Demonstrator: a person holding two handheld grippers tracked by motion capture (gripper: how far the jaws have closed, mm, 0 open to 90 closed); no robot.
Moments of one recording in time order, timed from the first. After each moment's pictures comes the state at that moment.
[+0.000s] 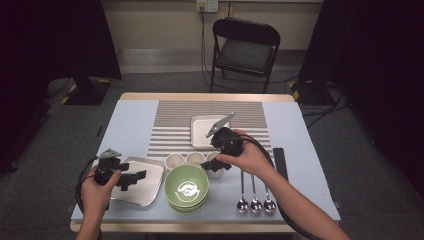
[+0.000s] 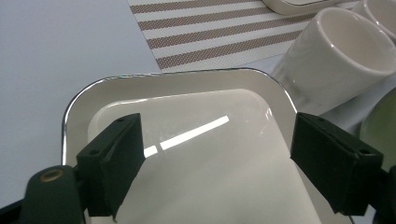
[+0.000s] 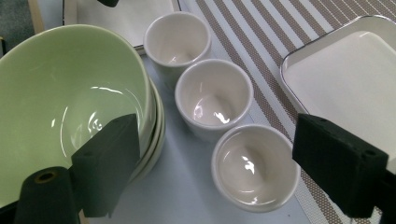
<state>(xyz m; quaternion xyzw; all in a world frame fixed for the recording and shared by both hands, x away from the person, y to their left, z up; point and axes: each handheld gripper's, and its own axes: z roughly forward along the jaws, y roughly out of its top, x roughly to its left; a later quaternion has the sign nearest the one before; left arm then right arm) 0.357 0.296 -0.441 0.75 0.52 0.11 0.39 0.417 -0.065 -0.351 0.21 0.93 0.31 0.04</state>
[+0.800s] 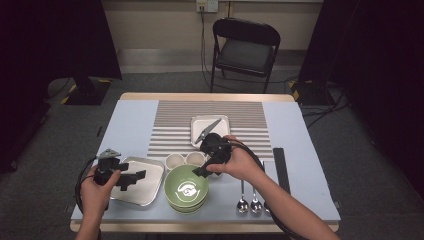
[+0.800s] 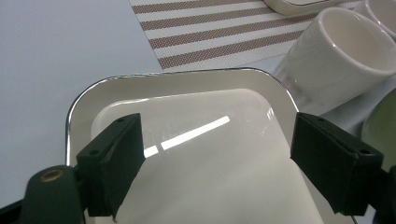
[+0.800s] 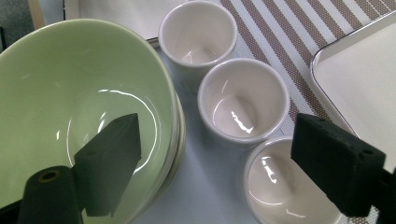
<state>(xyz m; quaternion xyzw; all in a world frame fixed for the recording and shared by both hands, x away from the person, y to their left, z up) 0.357 0.297 -0.440 0.75 0.52 0.11 0.39 0.409 -0.037 -0.363 0.21 0.94 0.29 0.03</state>
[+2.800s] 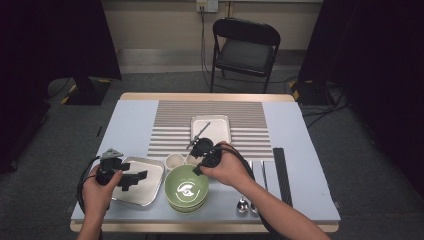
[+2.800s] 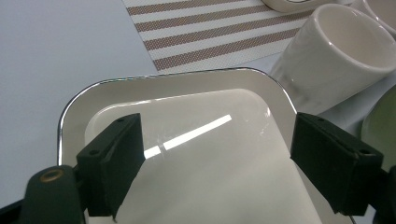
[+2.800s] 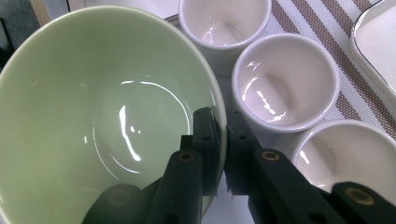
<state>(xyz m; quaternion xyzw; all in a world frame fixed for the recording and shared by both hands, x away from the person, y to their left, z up) 0.357 0.293 -0.440 0.76 0.51 0.11 0.39 0.397 -0.016 -0.365 0.25 0.94 0.23 -0.01</state>
